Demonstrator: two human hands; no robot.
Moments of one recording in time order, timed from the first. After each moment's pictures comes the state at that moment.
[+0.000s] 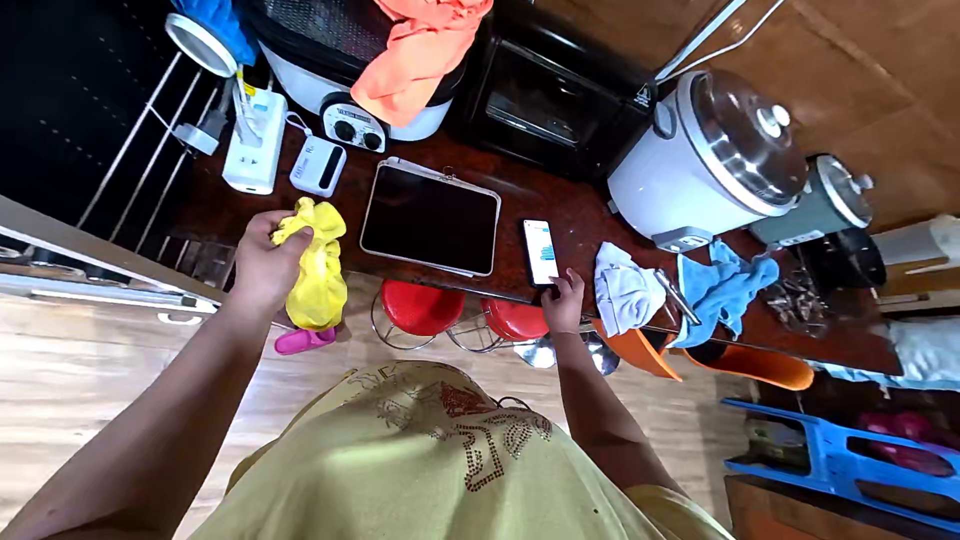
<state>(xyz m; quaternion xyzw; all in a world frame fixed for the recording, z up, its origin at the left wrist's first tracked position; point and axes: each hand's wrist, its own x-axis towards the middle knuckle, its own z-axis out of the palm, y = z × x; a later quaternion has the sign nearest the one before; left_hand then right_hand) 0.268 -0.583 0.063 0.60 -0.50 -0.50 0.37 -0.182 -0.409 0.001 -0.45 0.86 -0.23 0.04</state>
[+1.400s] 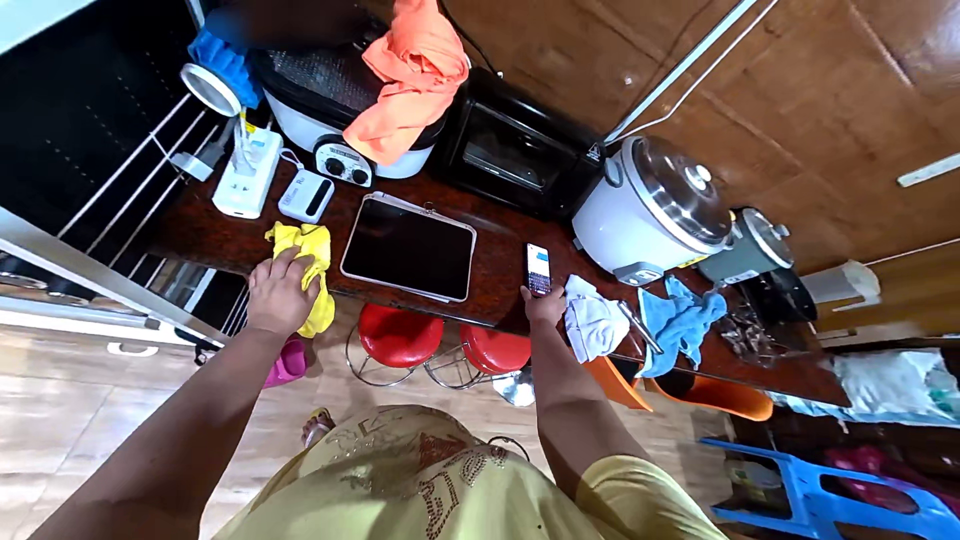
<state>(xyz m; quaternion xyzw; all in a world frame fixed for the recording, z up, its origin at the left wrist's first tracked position) 0.256 -0.588 -0.035 0.55 -0.79 -0.15 0.24 -0.202 -0.472 0.036 -0.20 0.97 -0.13 0.08</state>
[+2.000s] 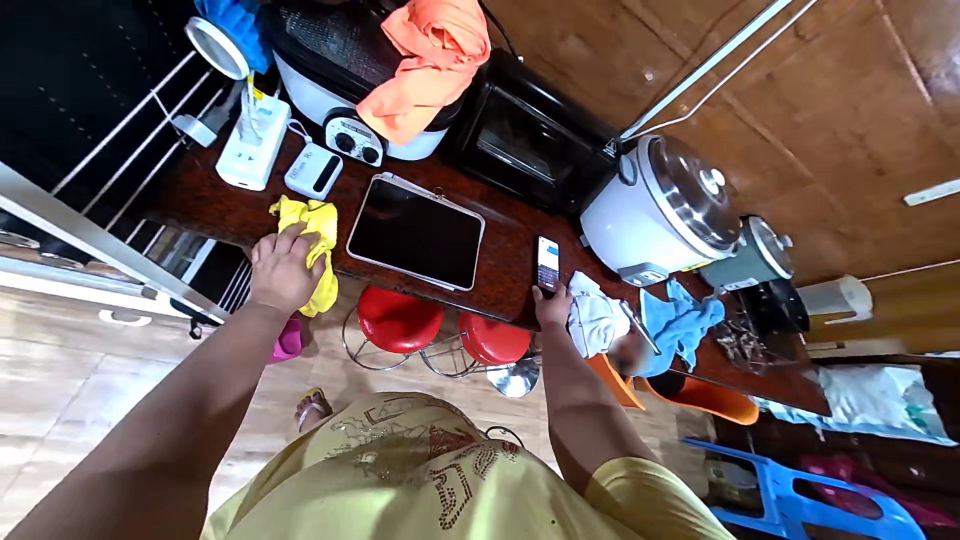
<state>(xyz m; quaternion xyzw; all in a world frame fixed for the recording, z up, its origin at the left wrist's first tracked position) 0.258 -0.588 -0.032 0.54 -0.79 -0.17 0.25 -0.221 -0.448 0.024 -0.30 0.93 -0.17 0.09</state>
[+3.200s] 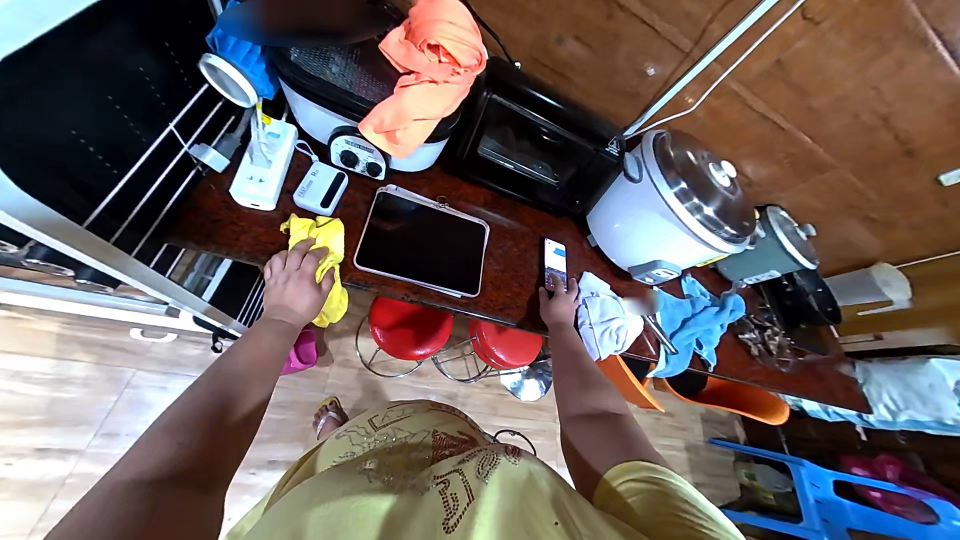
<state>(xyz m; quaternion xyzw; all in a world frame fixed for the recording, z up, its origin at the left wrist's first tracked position) 0.257 -0.589 -0.035 0.55 -0.79 -0.15 0.24 -0.217 -0.457 0.028 -0.35 0.93 -0.08 0.09</state>
